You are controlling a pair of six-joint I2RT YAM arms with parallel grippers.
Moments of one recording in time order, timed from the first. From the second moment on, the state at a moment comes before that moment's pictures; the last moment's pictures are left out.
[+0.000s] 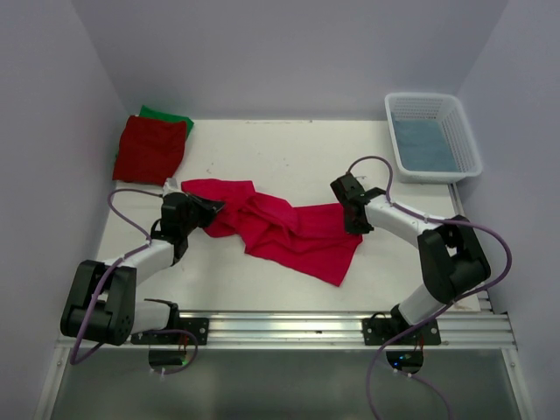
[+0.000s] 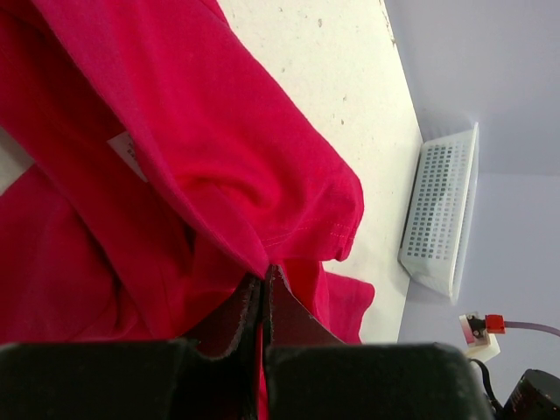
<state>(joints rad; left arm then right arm) -0.16 1.29 0.42 0.41 0.13 -1.14 0.47 1.60 0.96 -0.63 0.41 0.46</state>
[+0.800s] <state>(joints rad) -0.16 1.28 0.43 0.38 0.13 -1.10 0.47 1.61 0.96 -0.63 0.40 0.44</state>
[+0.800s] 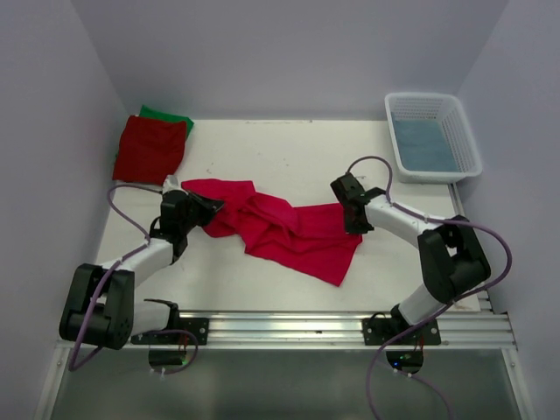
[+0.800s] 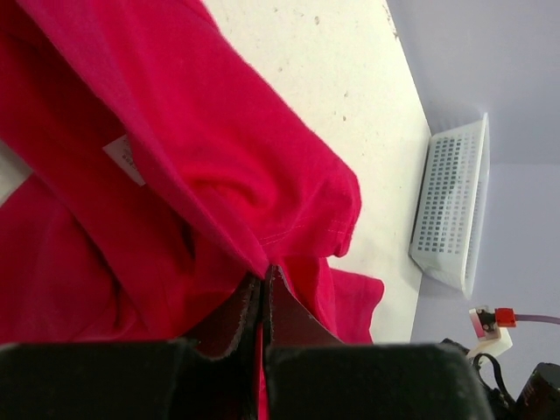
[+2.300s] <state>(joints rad) -0.17 0.70 1.67 -0.54 0.16 -0.32 0.47 0.74 1.53 -0.72 0.38 0.07</state>
